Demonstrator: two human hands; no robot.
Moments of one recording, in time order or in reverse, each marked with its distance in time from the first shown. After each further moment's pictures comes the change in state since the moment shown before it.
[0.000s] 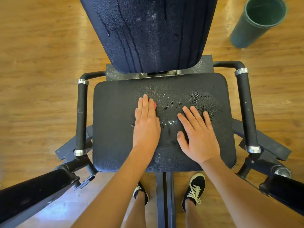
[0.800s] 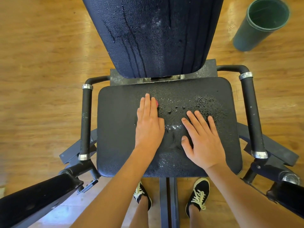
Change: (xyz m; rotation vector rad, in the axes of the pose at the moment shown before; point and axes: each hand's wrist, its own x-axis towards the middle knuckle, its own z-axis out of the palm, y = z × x) left_hand 0.013 -0.003 -0.008 -0.189 0.055 0.032; right_hand -0.001 0.001 0.000 -0.005 -0.006 0.001
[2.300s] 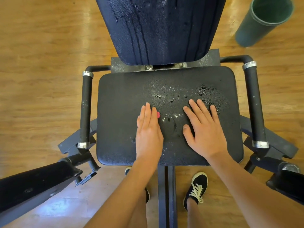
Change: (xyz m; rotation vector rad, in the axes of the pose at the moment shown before) left_hand -0.065 -0.007 0.017 -0.046 0.115 -0.050; right_hand -0.001 -0.006 -0.004 0.023 -0.002 0.018
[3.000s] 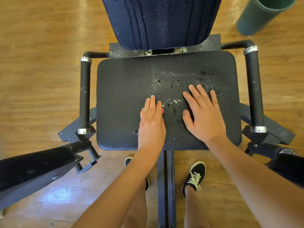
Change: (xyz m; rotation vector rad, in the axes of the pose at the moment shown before) left_hand -0.020 0.002 0.002 0.025 -0.028 0.099; right_hand 0.002 0.001 -0.001 -0.030 -0.004 -0.003
